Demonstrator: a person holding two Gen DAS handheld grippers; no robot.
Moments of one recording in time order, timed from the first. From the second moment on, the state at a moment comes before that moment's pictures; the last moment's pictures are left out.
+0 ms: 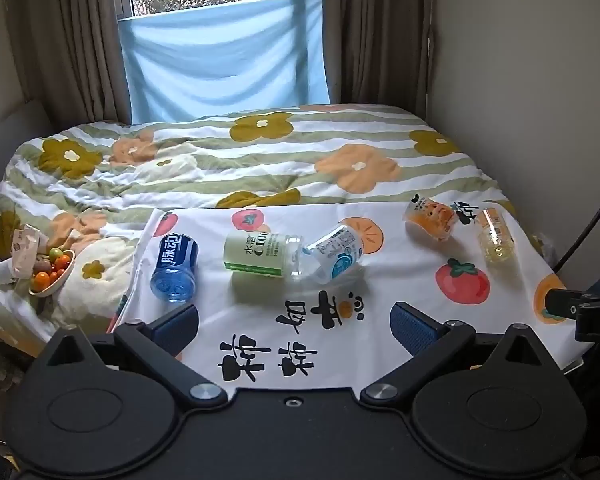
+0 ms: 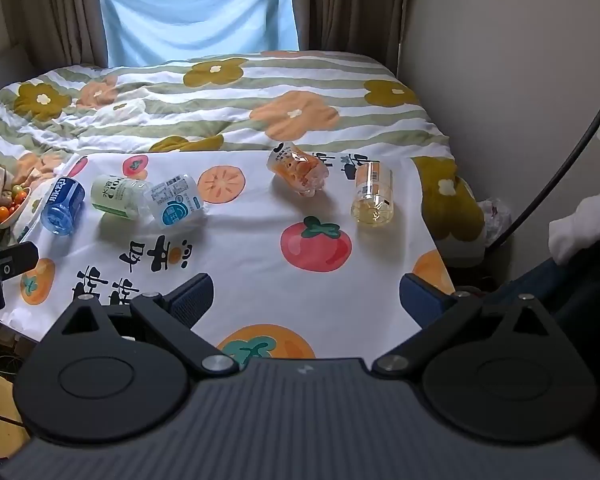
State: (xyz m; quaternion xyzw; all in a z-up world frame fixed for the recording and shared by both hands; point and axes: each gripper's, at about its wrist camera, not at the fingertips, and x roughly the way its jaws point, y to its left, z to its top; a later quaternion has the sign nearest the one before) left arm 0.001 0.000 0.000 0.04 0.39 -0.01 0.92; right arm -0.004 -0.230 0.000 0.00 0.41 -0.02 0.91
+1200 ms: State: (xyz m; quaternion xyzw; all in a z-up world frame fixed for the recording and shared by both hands) left arm -0.011 0.007 0.001 0.05 0.38 -0.01 0.92; right arm -0.011 -0.227 0.001 0.00 0.42 -0.01 0.91
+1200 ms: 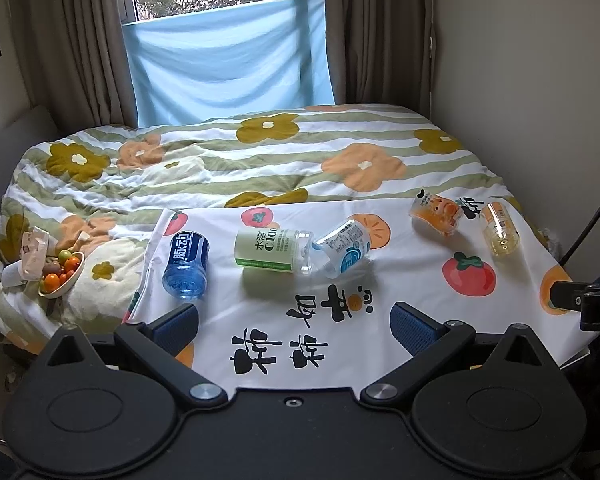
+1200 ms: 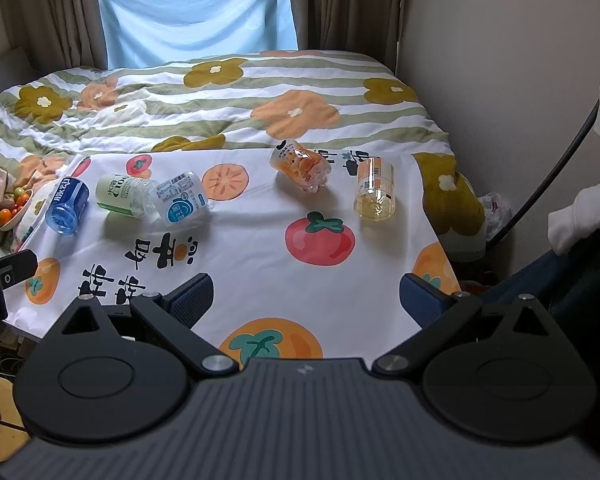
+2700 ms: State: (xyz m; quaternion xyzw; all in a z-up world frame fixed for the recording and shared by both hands) left arm -0.013 0.011 0.000 0.05 0.38 -0.01 0.92; right arm -0.011 -0.223 0.003 0.00 0.42 -0.01 0.91
